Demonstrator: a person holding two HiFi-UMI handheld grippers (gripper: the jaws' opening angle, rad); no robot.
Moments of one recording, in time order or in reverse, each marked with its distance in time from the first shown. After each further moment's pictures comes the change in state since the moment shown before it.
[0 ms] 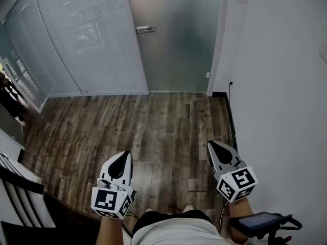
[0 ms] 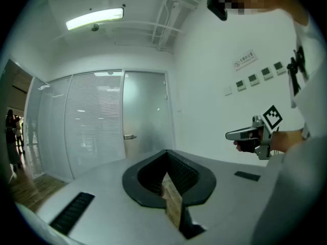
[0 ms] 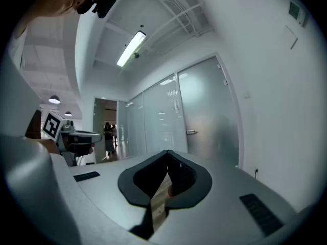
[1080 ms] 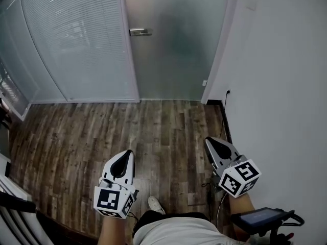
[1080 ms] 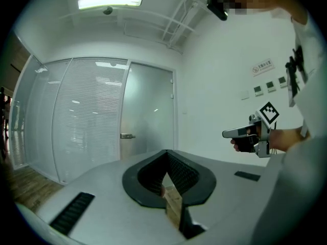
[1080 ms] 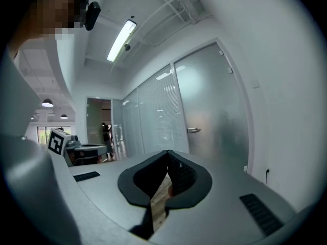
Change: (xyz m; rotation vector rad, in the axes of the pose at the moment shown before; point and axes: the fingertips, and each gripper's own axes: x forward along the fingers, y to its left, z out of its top) left arm 0.163 0.125 -0.017 -0.092 -0.060 -0.091; right arm 0.189 -0.031 0.029 0.033 0.031 -0.009
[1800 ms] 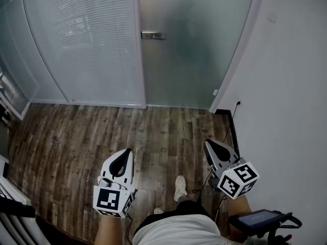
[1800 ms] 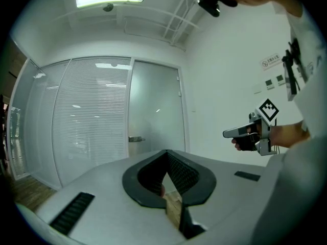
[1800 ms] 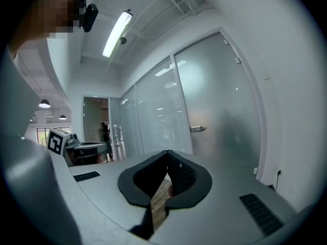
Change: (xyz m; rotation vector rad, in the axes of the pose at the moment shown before) left arm 0.077 0.130 0.007 0.046 -0.004 0.022; right arm 0.154 0.002 0.007 0.012 0.018 0.009
